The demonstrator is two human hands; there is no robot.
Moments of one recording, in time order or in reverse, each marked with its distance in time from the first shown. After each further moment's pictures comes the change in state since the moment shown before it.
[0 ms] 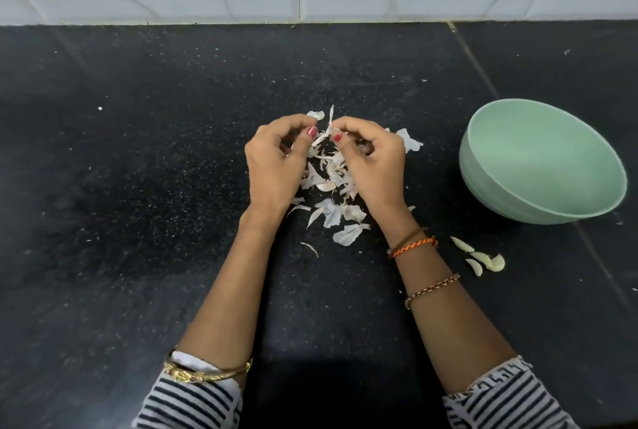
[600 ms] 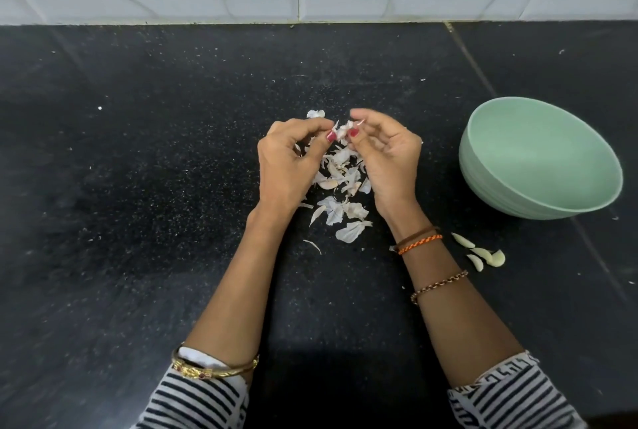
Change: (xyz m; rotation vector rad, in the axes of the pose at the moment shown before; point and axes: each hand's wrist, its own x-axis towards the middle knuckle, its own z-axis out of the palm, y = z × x) left_hand -0.002 0.001 0.005 0.010 -0.052 0.118; right_hand 0.000 -0.005 -0.009 0.320 0.041 0.193
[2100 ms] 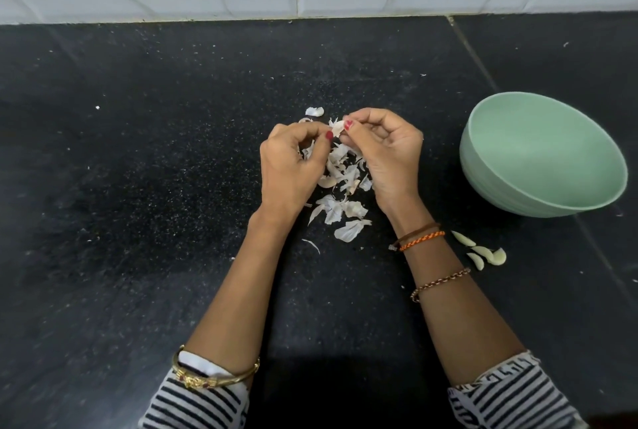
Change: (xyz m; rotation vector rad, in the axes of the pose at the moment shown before) left_hand -0.004 0.010 0.003 0.062 0.021 -0.060; right_hand 0.003 -0.005 -0.001 0.132 -0.017 0.059
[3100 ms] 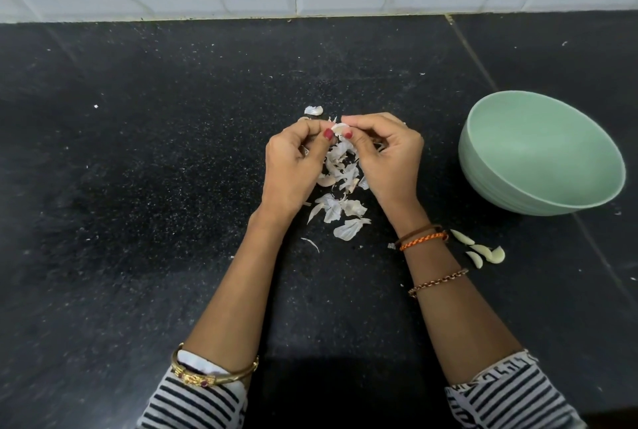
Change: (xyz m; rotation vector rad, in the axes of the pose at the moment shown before) left_hand 0.000 0.007 -0.001 -0.205 -0.149 -0.134; right_hand 0.004 0.017 -0.009 -0.542 0.033 -0.471
